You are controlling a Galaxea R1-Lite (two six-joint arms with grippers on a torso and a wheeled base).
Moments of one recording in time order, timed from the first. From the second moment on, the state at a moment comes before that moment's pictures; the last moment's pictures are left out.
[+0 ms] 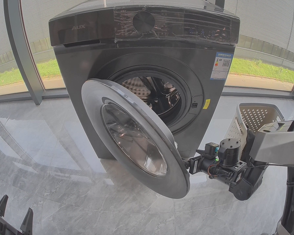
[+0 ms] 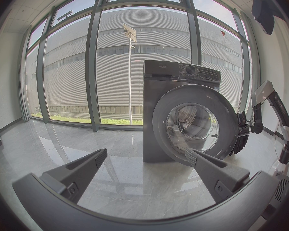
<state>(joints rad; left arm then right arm) 0.00 0.02 -0.02 0.00 -0.02 -0.01 0.48 2.26 -0.60 -1.37 0.03 0.19</state>
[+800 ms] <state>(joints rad) 0.00 0.02 -0.02 0.00 -0.02 -0.02 0.58 2.23 -0.53 -1.47 0.03 0.19</state>
